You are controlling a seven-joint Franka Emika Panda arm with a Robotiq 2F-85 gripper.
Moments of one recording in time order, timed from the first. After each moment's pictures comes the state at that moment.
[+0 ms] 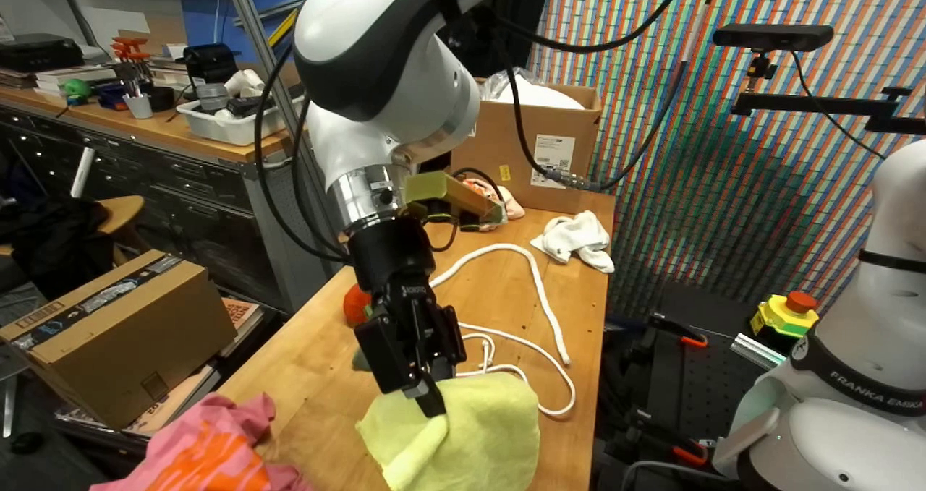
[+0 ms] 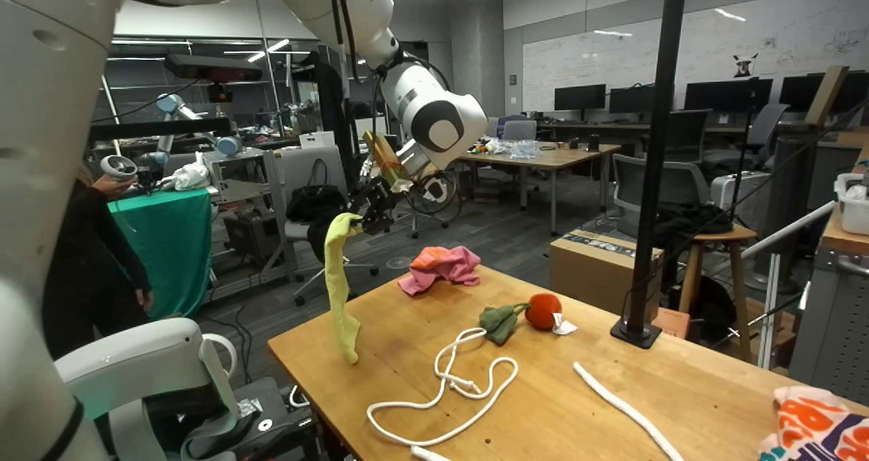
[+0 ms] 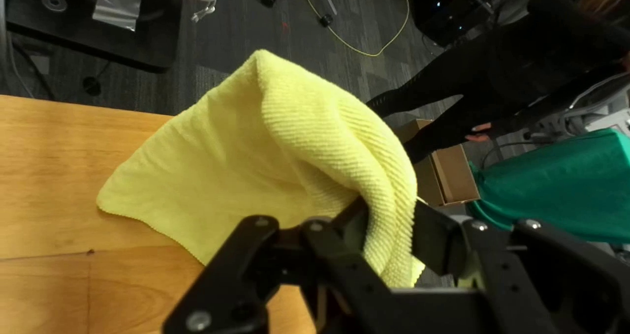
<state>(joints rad) 0.22 0.43 0.23 -1.81 0.65 1.65 -0.04</state>
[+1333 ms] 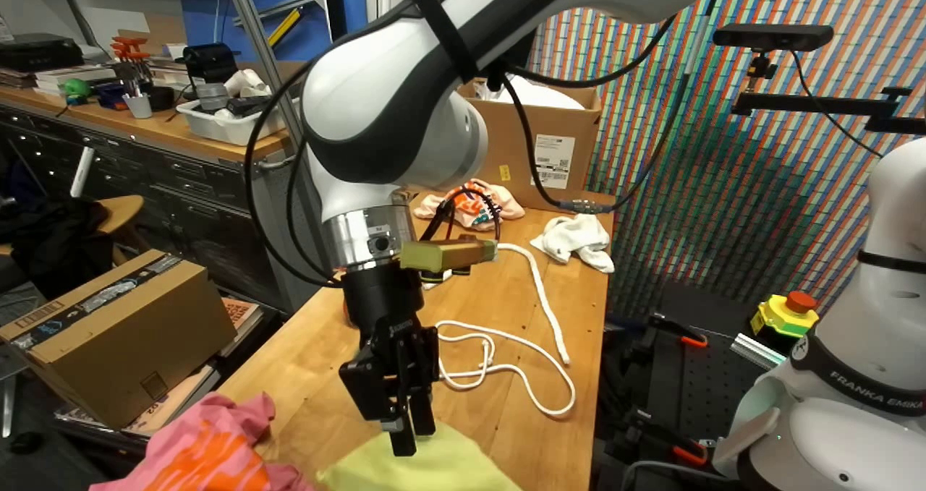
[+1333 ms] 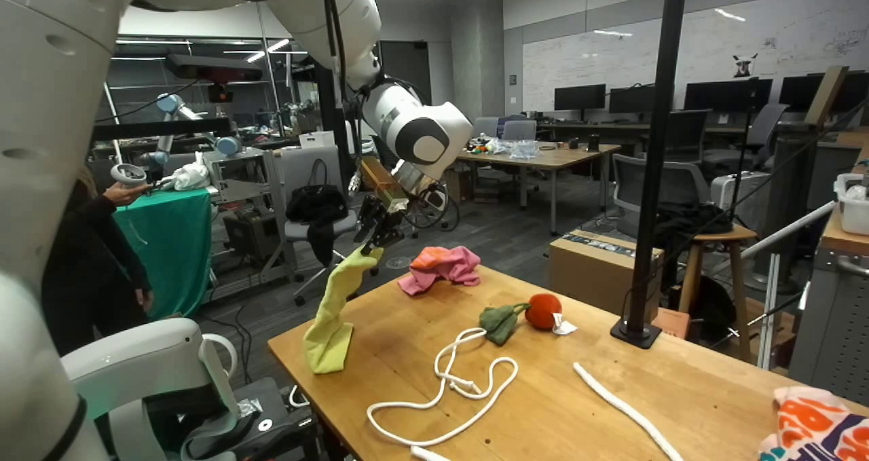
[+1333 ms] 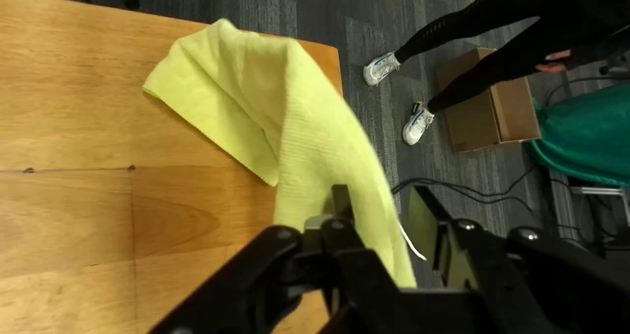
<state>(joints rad) 0.28 0.44 0.23 -1.87 0.56 1.92 -0.01</state>
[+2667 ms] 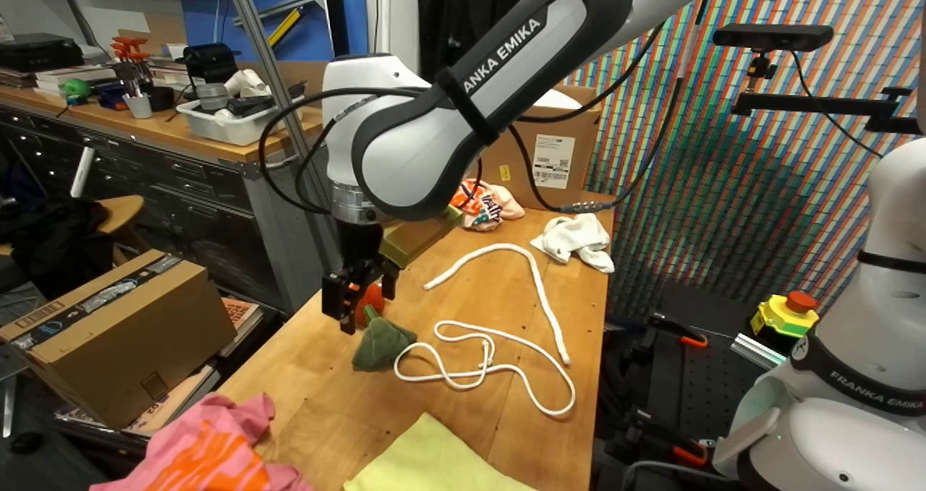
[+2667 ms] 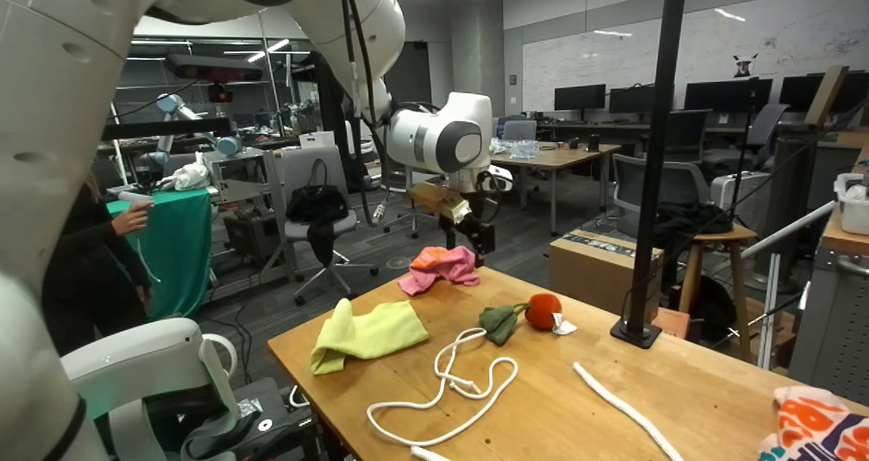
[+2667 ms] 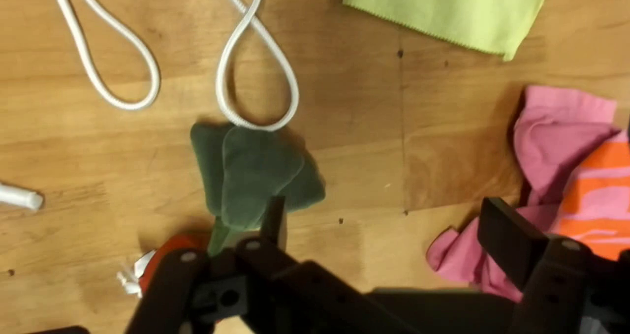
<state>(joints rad) 0.28 0.48 0.10 -1.86 0.08 2.41 0.23</state>
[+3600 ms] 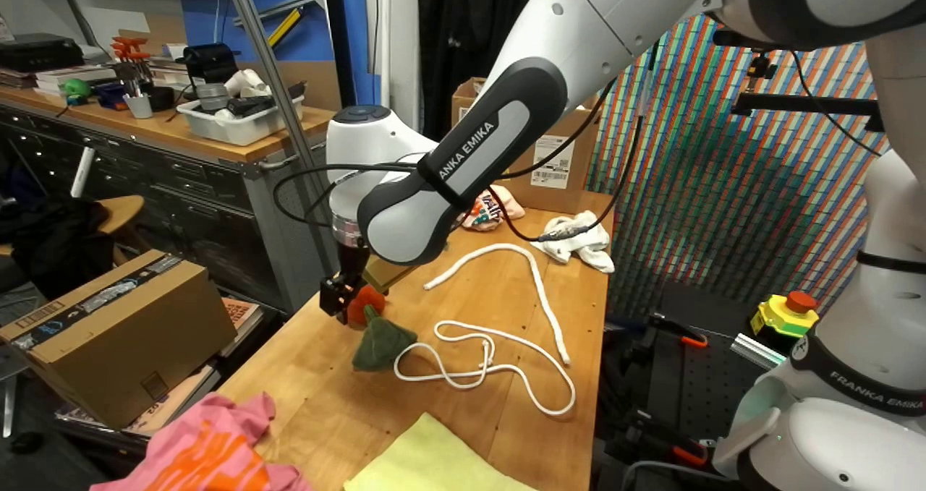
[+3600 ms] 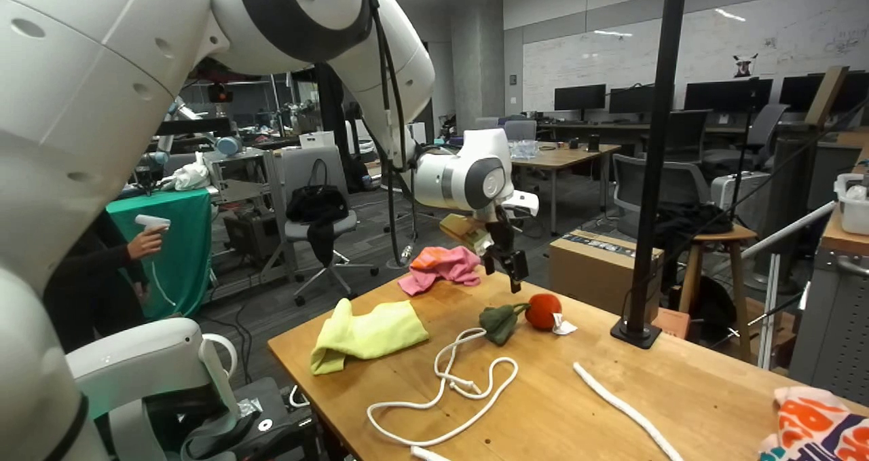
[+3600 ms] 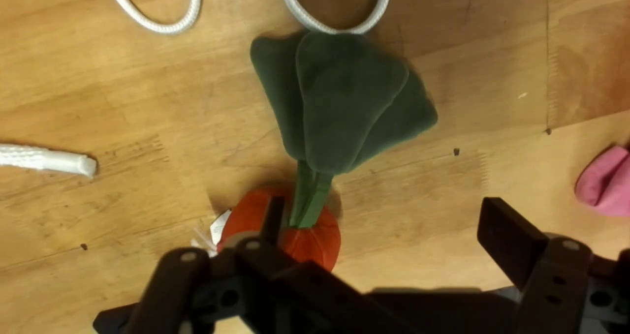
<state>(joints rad) 0.32 0.67 -0.02 -1.75 -0.06 2.57 0.45</state>
